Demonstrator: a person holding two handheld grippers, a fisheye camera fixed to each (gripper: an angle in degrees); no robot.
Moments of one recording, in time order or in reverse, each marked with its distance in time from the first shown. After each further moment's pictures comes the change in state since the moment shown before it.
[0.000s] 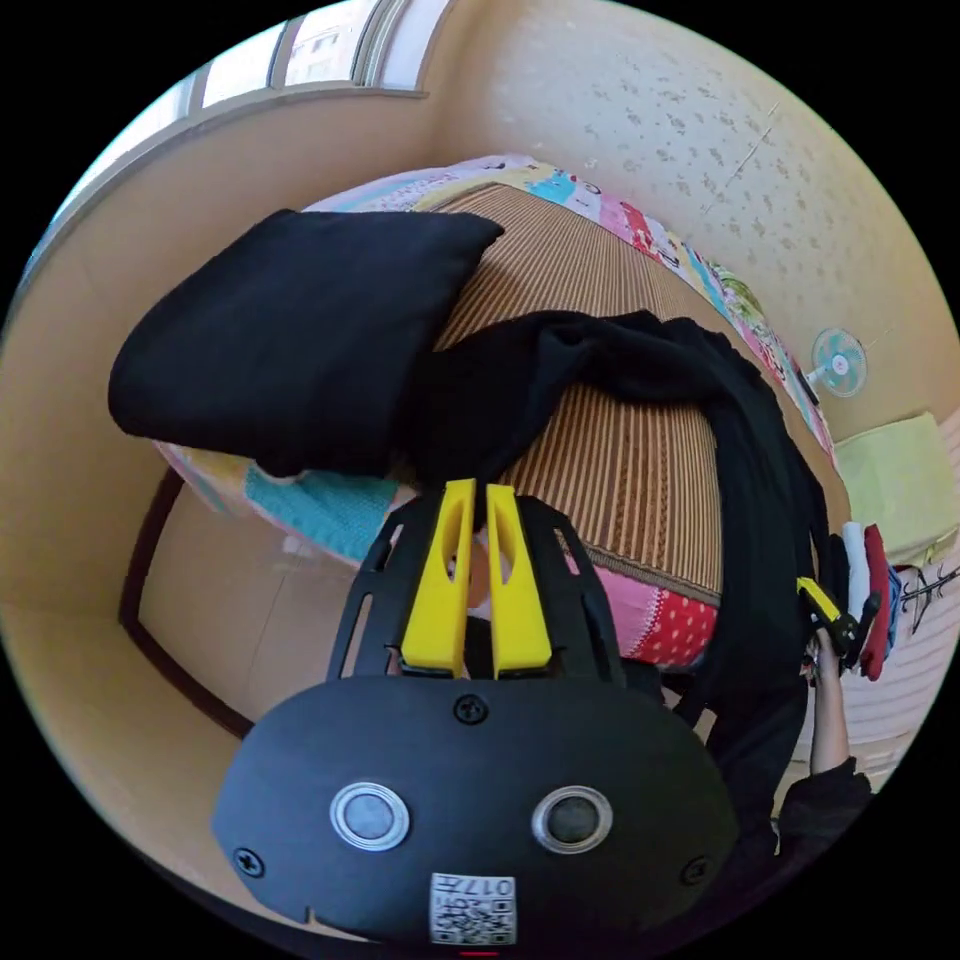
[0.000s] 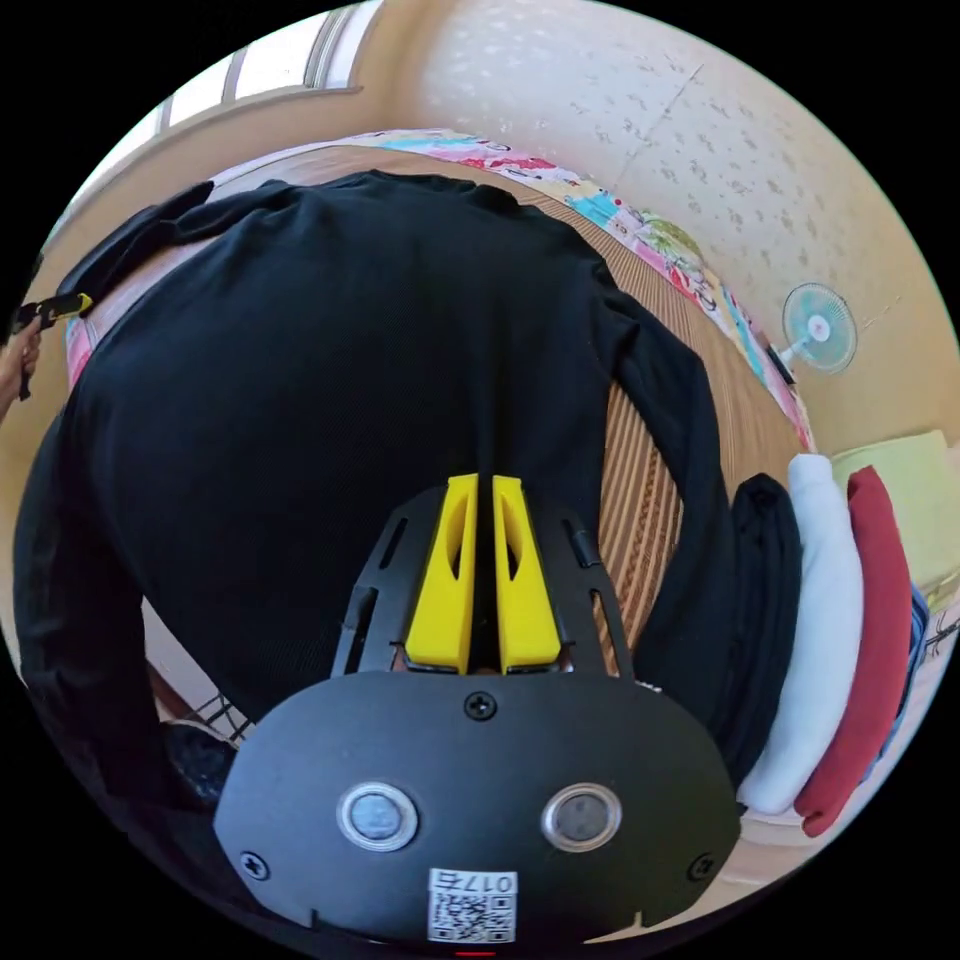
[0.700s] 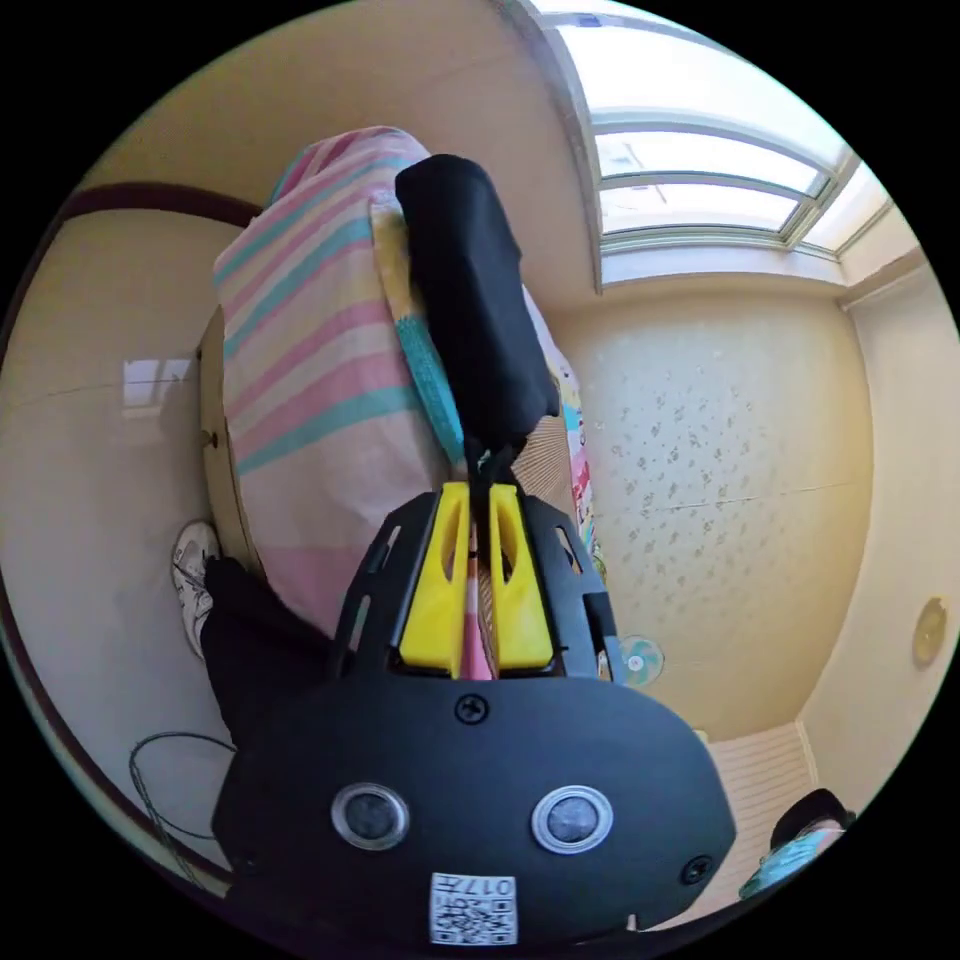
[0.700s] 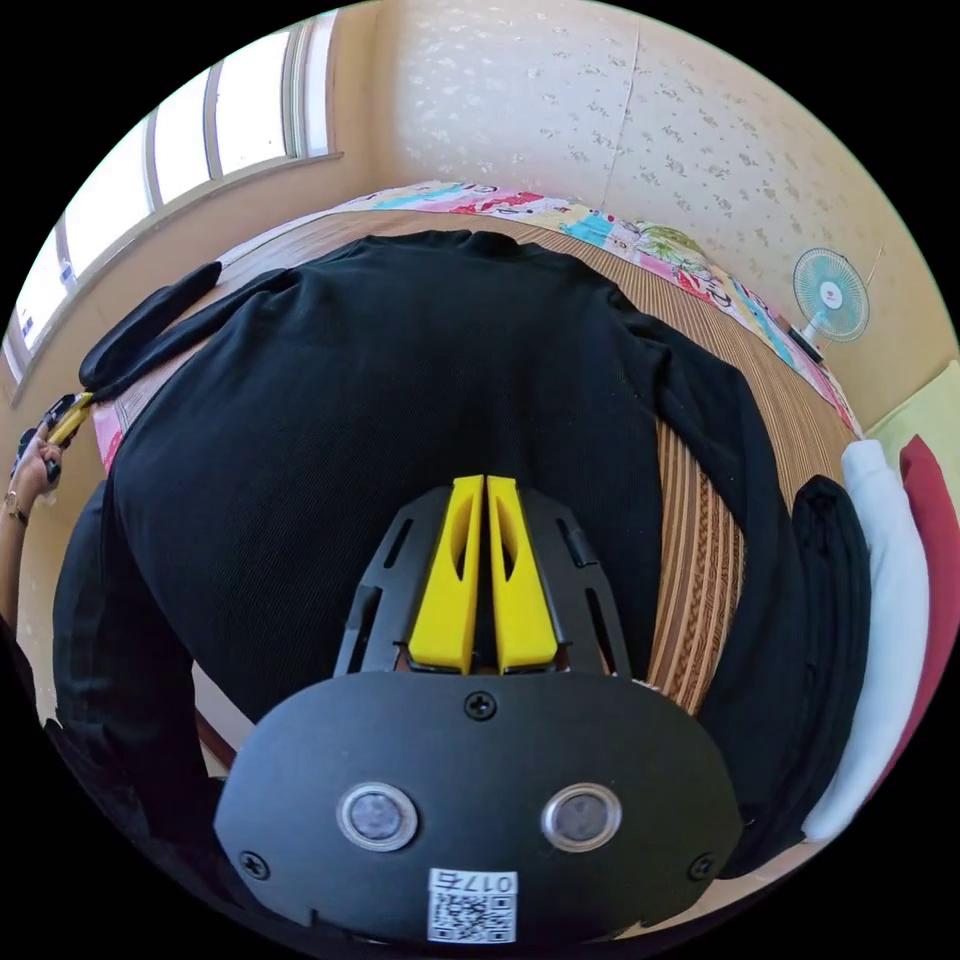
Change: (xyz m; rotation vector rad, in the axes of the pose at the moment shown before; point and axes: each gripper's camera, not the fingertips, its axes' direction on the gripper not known) left arm -0.094 0.094 -0.023 0.412 0.540 -0.614; right arm -0.004 -0.003 0.007 0.139 -0.156 0.114
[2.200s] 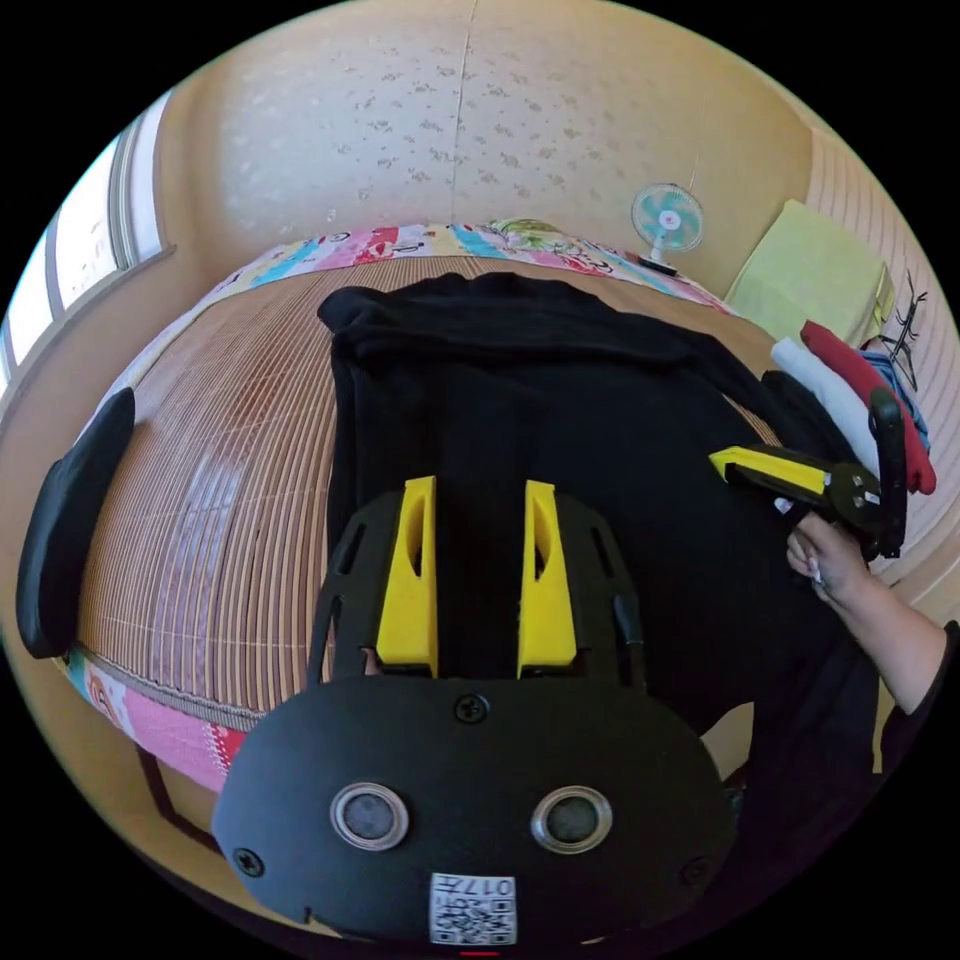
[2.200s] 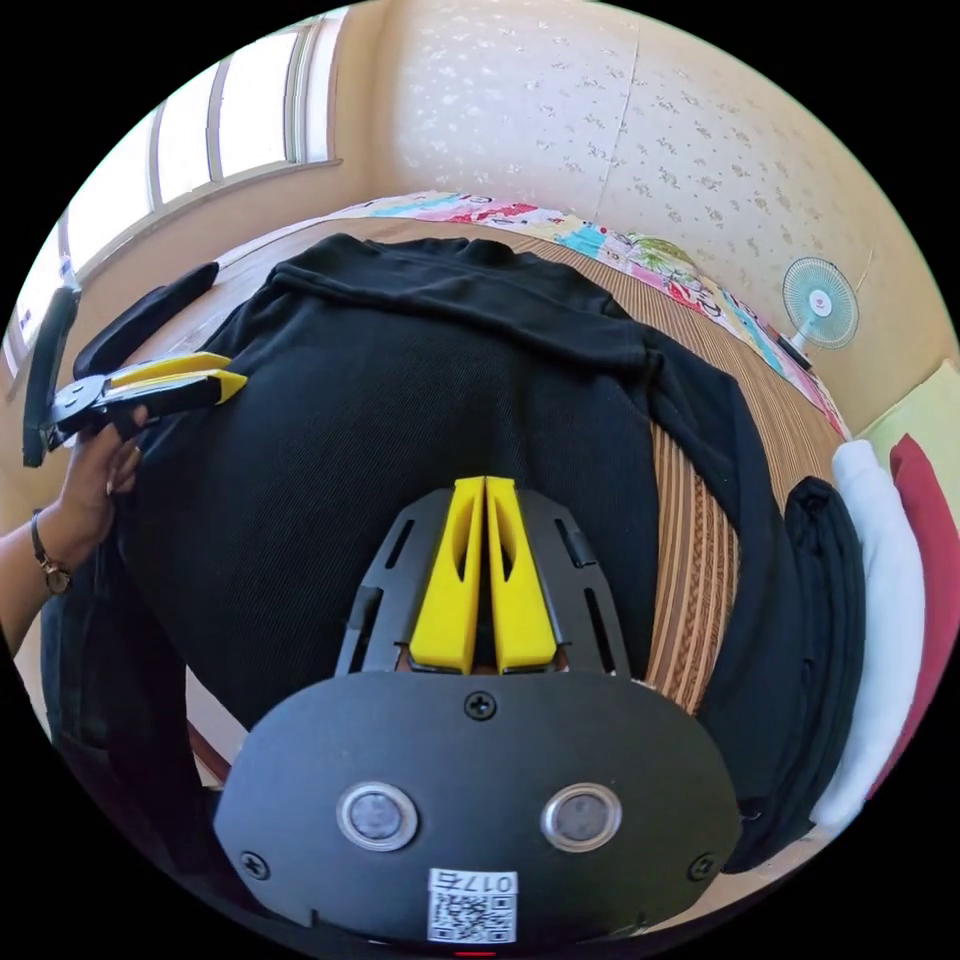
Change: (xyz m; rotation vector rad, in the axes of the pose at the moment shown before) left arm 0.163 0.352 0.248 -0.536 -0.246 1.234; right arm -0.004 -0.018 0.001 0.042 0.035 0.000
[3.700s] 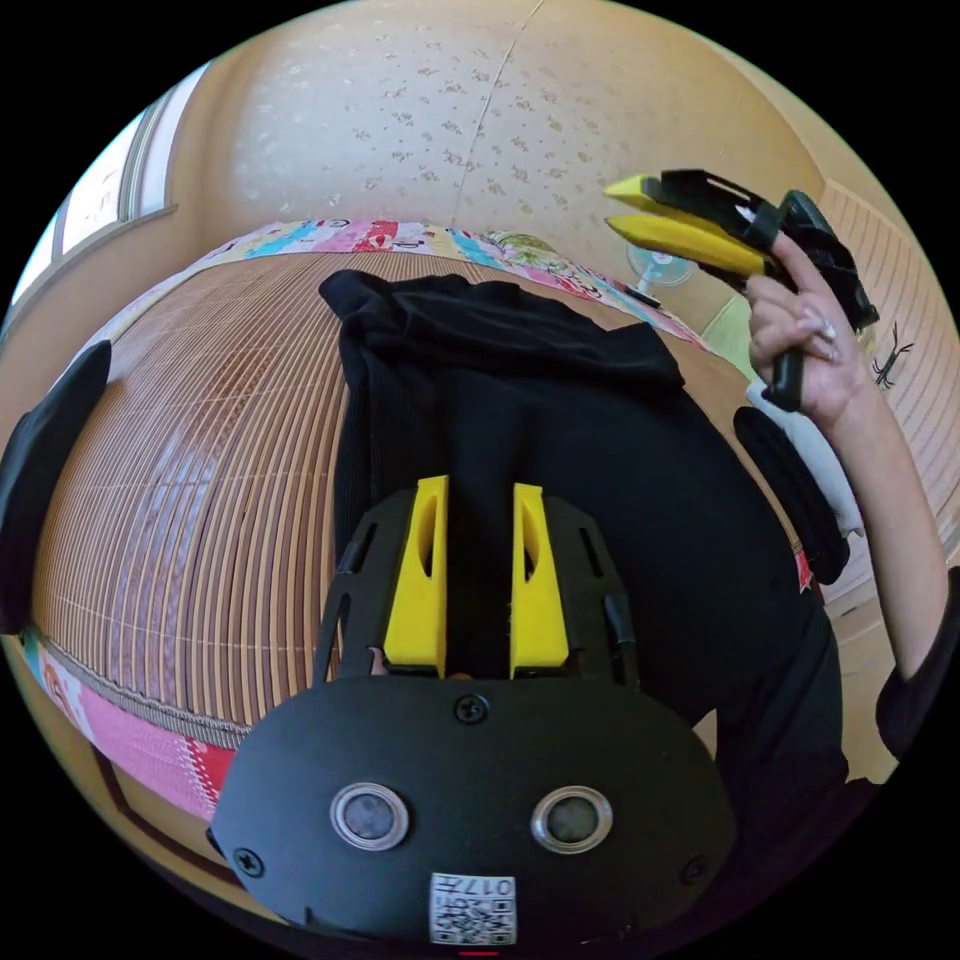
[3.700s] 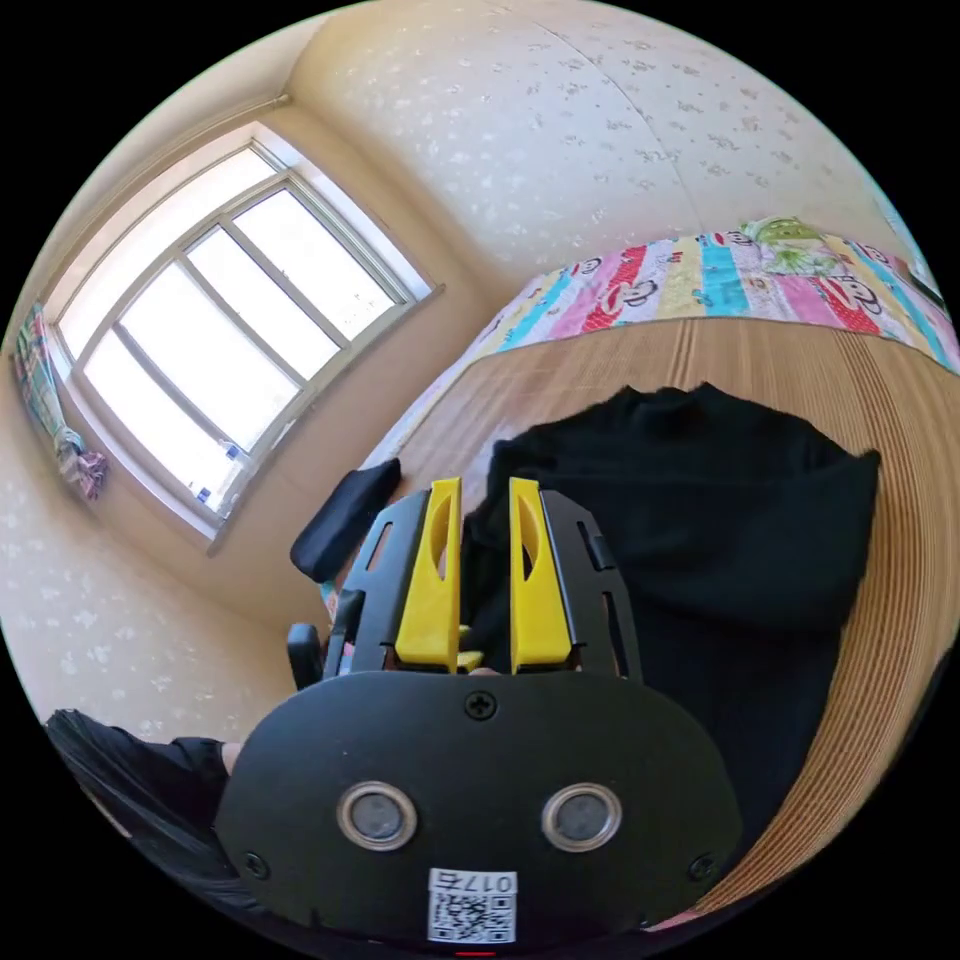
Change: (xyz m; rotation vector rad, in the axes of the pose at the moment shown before) left arm -0.075 -0.005 0.009 0.025 0.130 -0.075; right arm 0.017 -0.200 -0.054 0.164 -0.717 0.204
